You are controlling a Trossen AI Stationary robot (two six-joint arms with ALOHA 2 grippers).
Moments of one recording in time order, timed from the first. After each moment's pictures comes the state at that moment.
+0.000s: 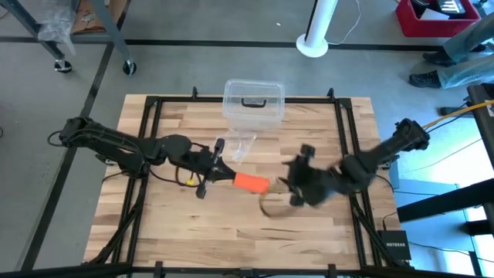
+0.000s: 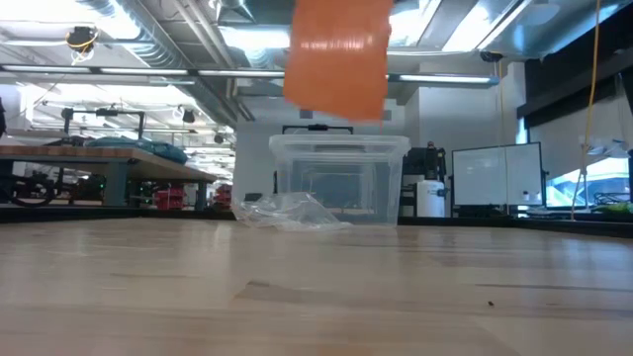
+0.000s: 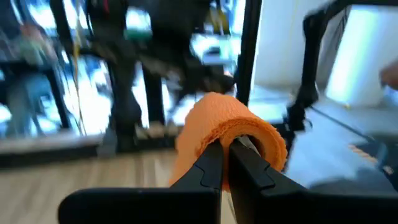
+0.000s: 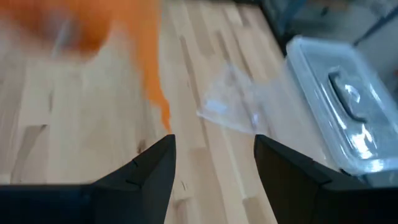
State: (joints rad) left arm -0.19 1.23 0.90 0.32 0.08 0.00; right arm 0.53 1.40 1.39 -0.92 0.70 0.40
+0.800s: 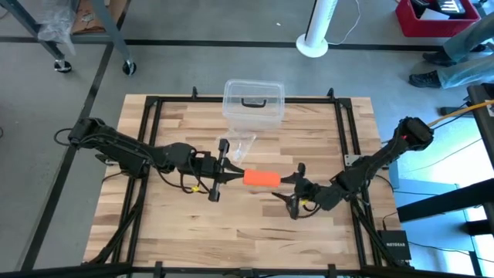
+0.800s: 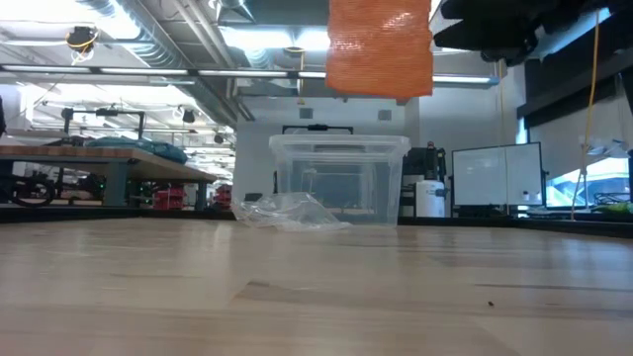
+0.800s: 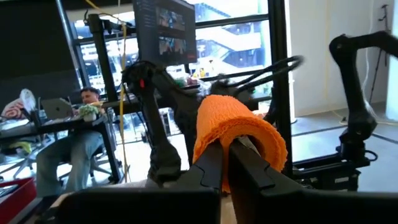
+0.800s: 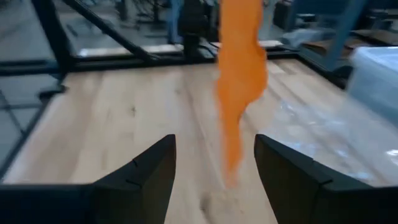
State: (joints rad) left arm -0.24 1.36 0.87 0.67 -0.09 0.16; right arm 0.61 1.32 0.63 0.33 0.77 0.28
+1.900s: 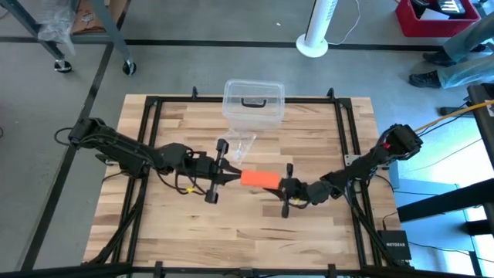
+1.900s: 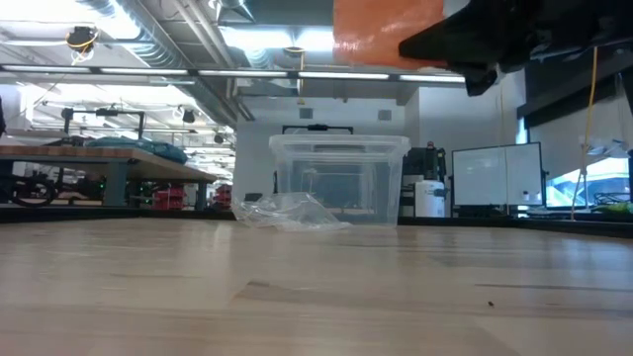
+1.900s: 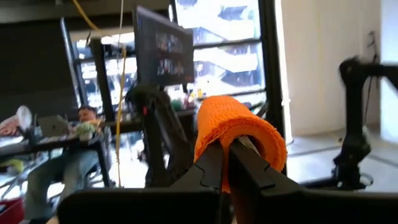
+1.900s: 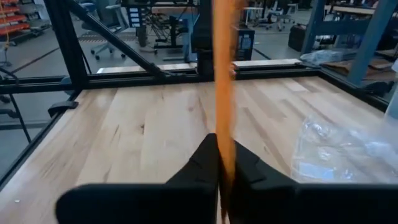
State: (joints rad) left arm -0.26 1.36 0.87 0.77 -0.09 0.16; right arm 0.51 1.52 0.54 0.82 0.63 0.12
